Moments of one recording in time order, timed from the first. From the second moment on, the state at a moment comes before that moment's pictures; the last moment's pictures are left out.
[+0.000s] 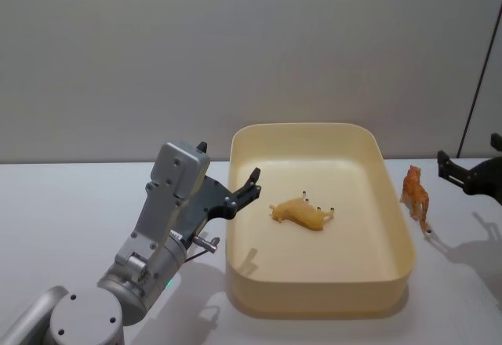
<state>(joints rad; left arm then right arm) -0.24 0.38 0.45 -1.63 -0.20 0.01 -0.01 0.21 0.37 -0.11 -1.58 0.20 0.22 0.16</state>
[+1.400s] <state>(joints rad) -0.24 0.38 0.45 -1.63 -0.20 0.01 -0.01 0.34 0.30 -0.18 -1.33 0.09 0.27 0.23</state>
